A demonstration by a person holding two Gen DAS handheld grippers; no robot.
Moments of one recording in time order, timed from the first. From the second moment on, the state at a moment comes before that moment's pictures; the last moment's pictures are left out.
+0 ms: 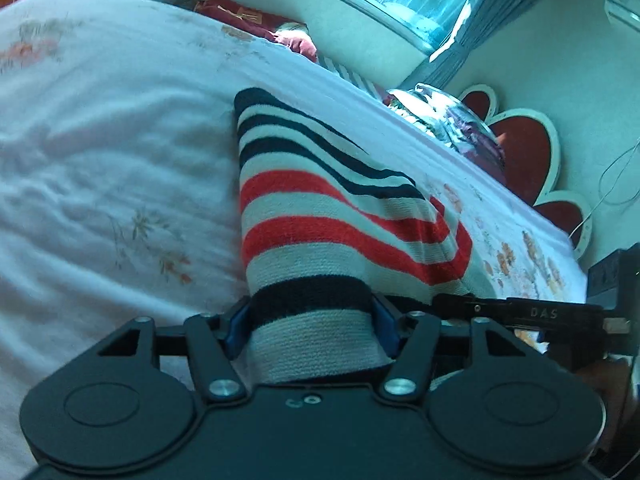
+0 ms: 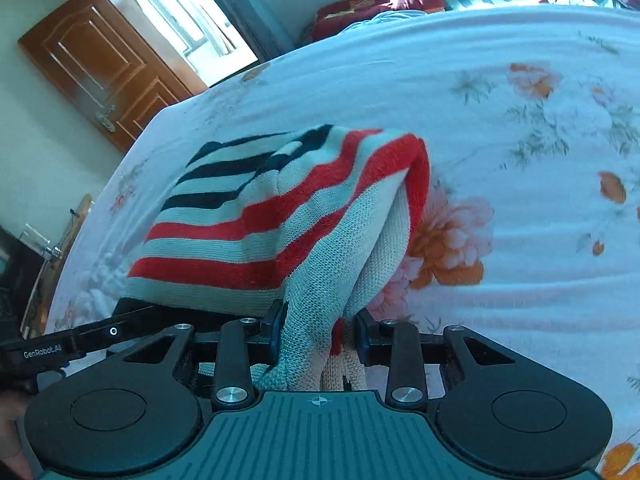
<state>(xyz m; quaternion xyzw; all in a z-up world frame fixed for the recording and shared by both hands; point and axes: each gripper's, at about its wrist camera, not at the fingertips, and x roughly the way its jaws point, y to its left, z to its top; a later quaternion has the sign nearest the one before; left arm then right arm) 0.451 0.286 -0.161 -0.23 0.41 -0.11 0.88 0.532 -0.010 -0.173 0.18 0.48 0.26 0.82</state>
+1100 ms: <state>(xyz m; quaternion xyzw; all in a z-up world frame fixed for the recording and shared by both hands) 0.441 0.236 -0.125 -0.01 0.38 -0.11 0.92 0.487 0.015 -0.151 -0.04 0.43 0.25 0.87</state>
